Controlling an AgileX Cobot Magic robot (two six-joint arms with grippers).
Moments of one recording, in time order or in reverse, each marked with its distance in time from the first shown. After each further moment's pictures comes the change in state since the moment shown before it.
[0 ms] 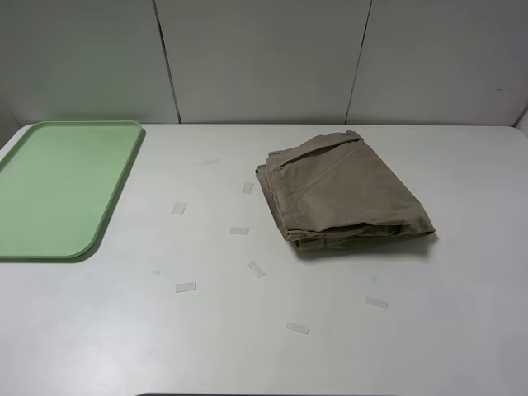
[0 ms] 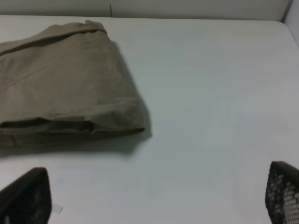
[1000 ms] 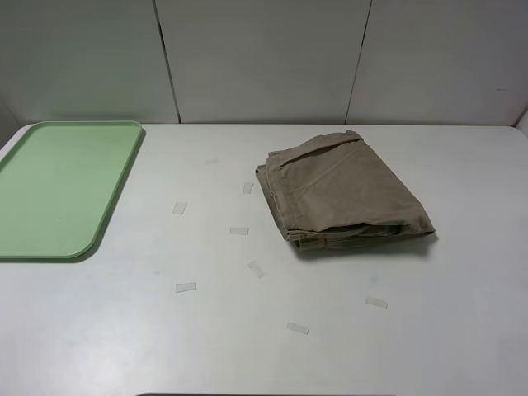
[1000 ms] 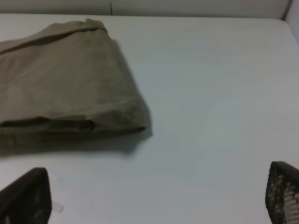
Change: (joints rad) left arm 0.000 0.000 0.000 0.000 0.000 0.000; right arm -0.001 0.000 0.000 0.003 0.003 0.000
